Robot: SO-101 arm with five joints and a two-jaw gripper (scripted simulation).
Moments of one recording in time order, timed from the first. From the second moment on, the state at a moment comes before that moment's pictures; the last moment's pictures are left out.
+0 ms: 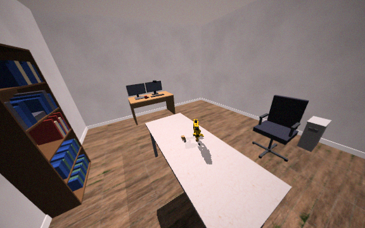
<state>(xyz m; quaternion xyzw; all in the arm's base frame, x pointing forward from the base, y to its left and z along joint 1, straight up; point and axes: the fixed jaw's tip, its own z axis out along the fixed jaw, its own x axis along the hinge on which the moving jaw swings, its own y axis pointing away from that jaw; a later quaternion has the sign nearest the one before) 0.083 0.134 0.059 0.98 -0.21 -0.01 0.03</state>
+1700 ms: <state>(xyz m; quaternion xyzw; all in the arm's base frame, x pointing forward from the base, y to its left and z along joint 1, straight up) 0.158 -0.009 0.062 0.73 -0.68 -0.01 0.01</state>
